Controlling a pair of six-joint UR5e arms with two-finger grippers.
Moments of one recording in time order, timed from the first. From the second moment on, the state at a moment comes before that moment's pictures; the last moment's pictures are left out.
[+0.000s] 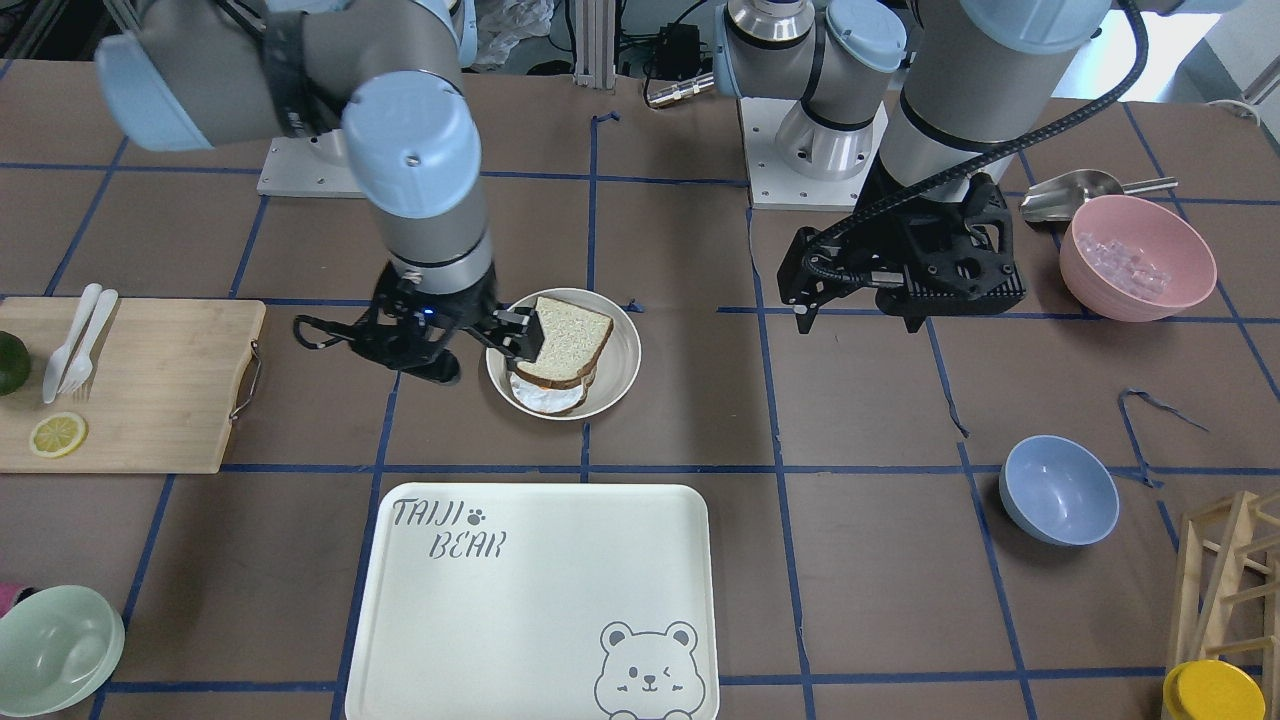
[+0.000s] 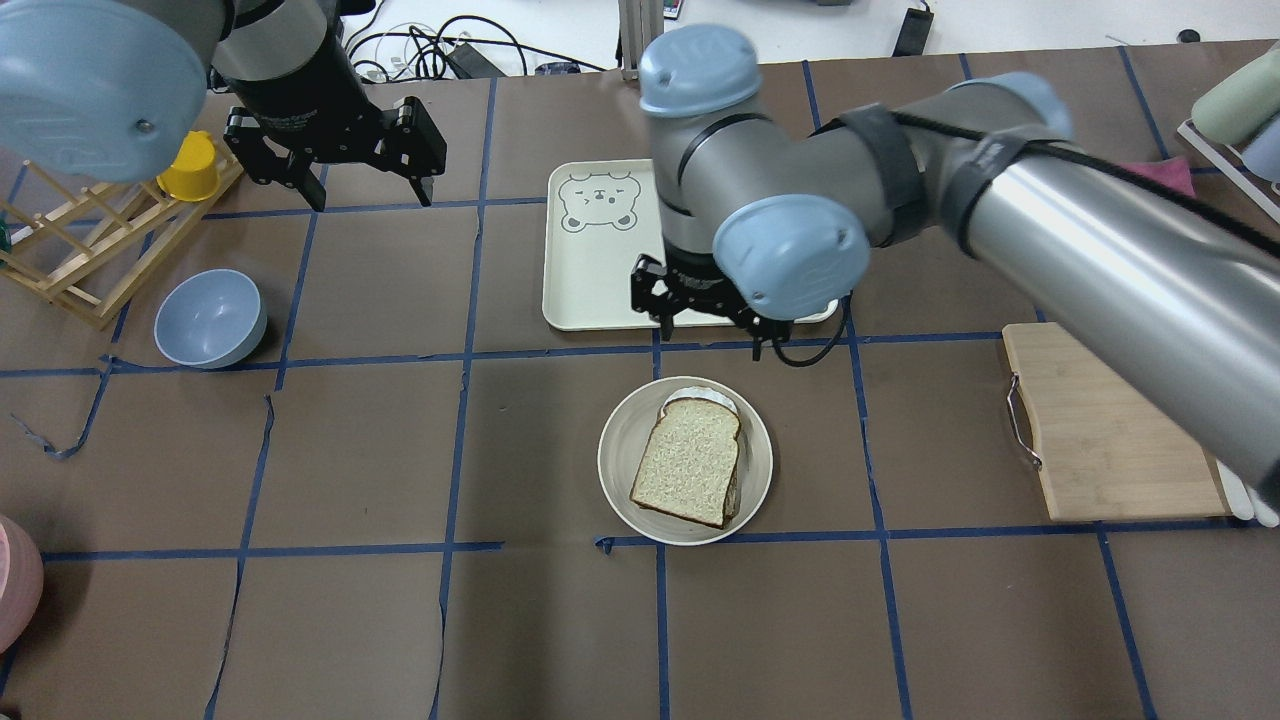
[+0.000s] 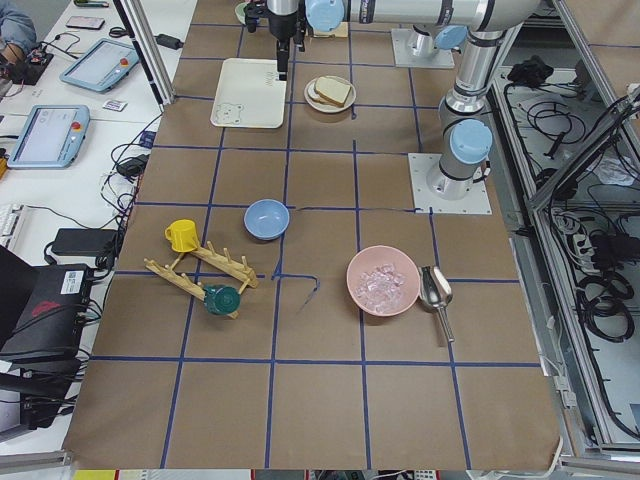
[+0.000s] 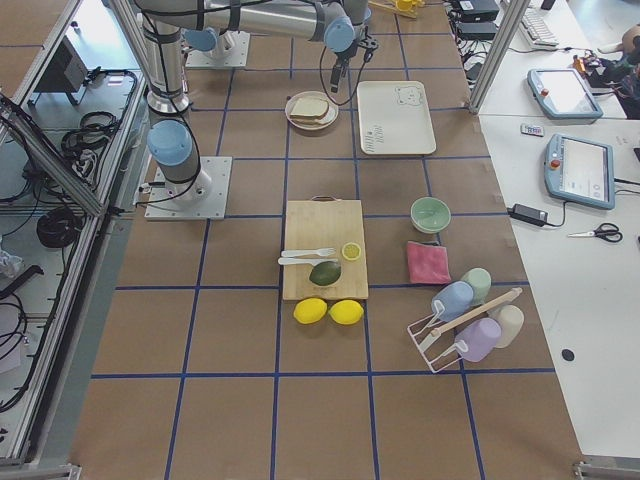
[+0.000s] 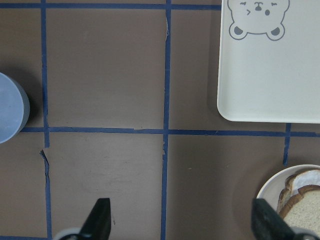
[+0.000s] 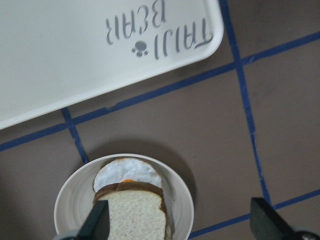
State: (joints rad) left arm -1.61 -1.68 -1.48 -1.50 1.60 -0.07; right arm 1.76 -1.36 1.62 -1.75 -1.59 0.48
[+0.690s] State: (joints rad) left arm -1.74 -1.67 -1.66 -1.37 1.60 -0.24; right arm 1.43 -1.53 1.63 -1.64 -1.67 0.04
